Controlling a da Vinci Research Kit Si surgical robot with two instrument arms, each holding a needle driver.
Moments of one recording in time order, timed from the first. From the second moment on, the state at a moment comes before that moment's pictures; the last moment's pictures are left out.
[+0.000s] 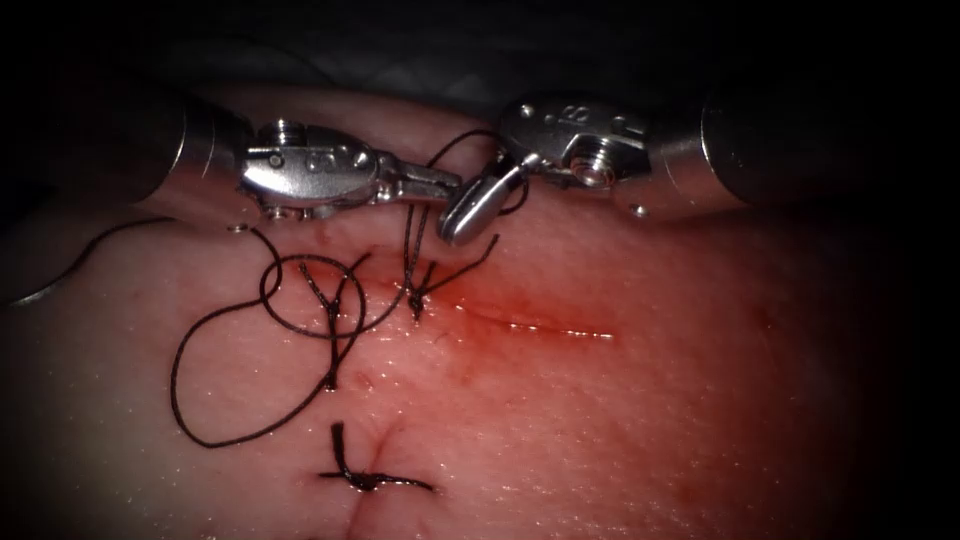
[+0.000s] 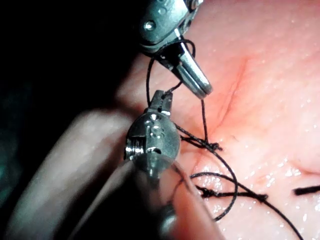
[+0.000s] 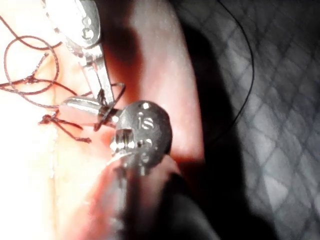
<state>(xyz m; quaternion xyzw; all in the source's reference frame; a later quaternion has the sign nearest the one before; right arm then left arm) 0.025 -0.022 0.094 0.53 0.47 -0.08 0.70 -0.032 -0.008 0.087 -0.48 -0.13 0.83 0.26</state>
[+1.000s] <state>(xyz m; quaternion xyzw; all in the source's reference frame) 0.026 -0.022 0.093 0.46 0.31 -0.20 0.81 -0.031 -0.009 0.085 -0.47 -0.13 0.83 0.27</state>
